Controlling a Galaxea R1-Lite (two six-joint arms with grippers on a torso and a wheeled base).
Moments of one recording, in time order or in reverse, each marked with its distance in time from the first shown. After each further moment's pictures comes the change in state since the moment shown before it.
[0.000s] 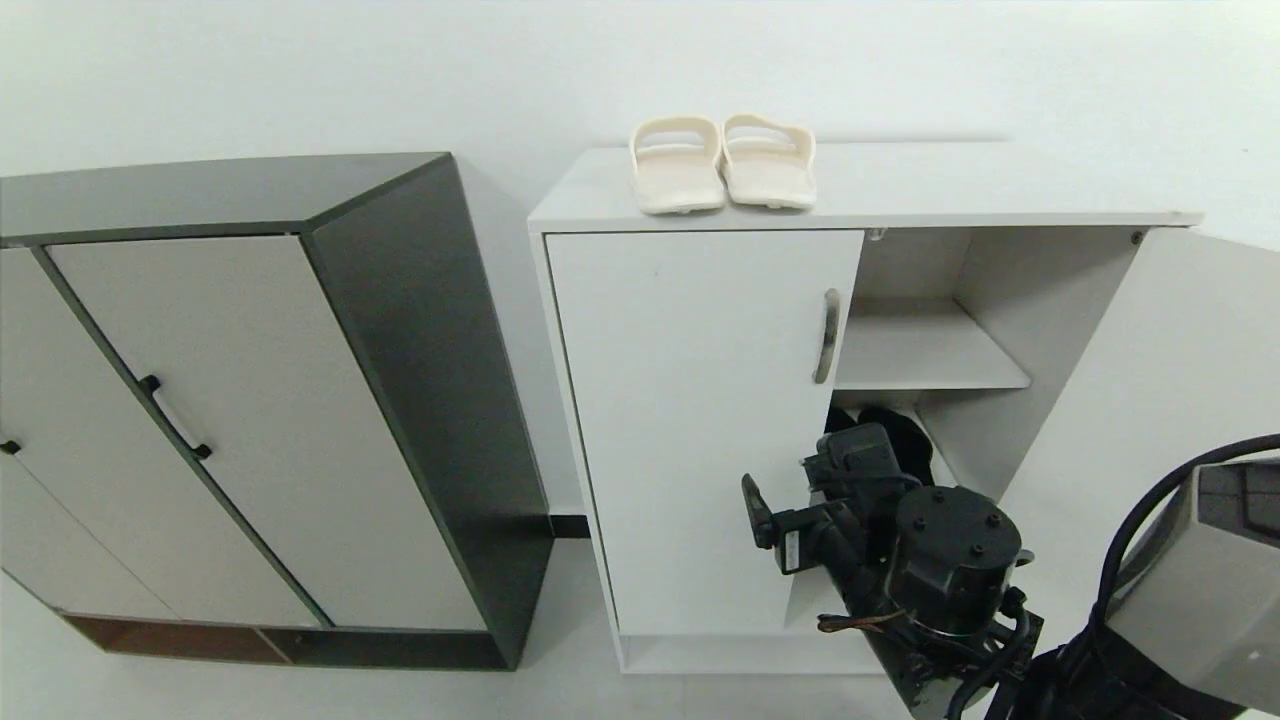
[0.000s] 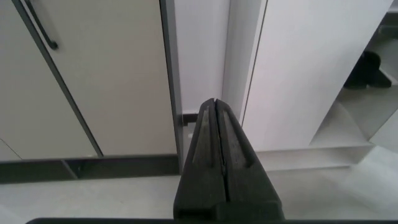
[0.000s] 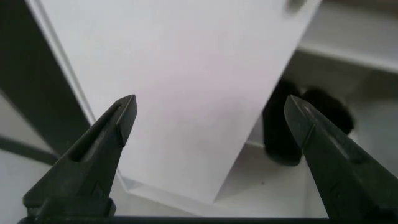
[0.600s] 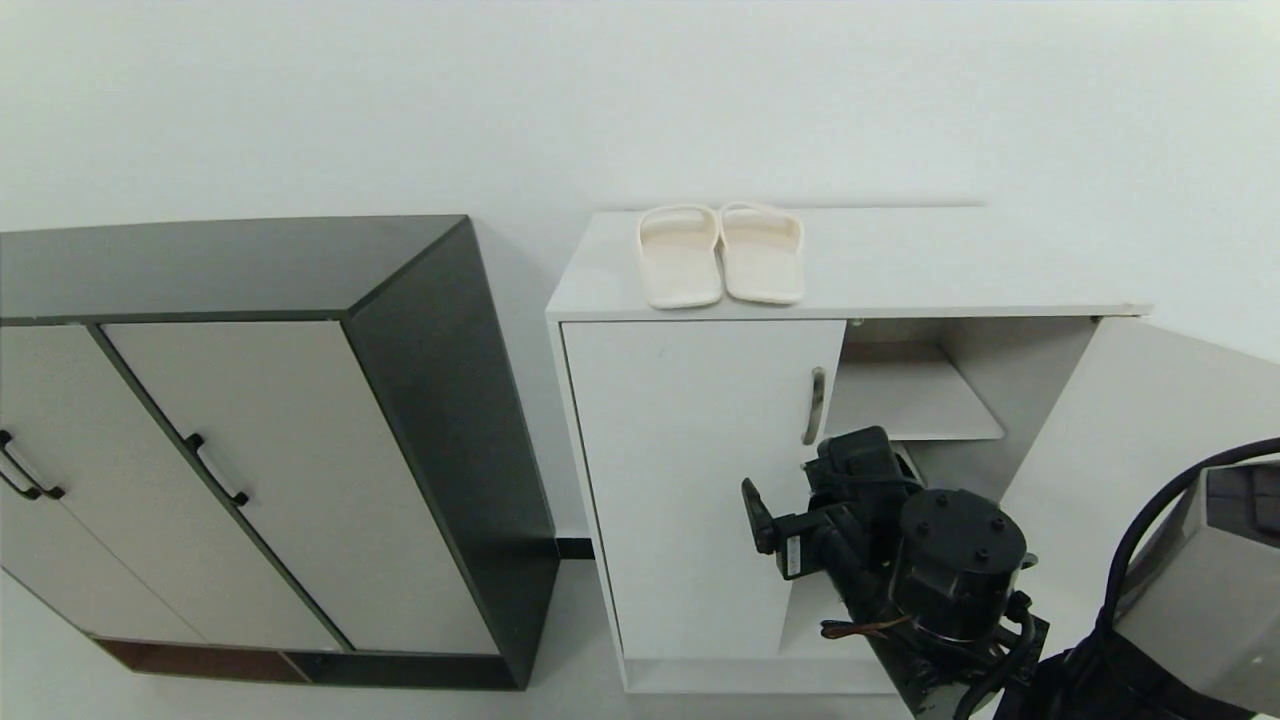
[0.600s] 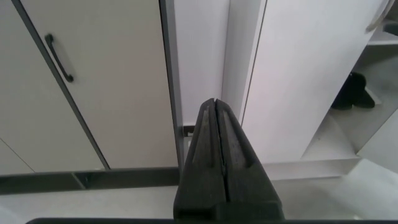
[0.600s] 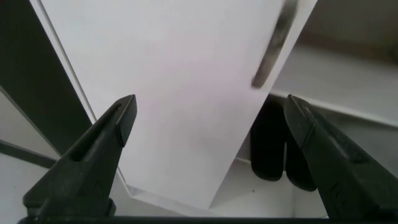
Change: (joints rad) left arm 0.001 0.000 0.000 0.000 0.000 -0.001; right arm 0.004 -0.007 0.014 0.001 0.003 0.000
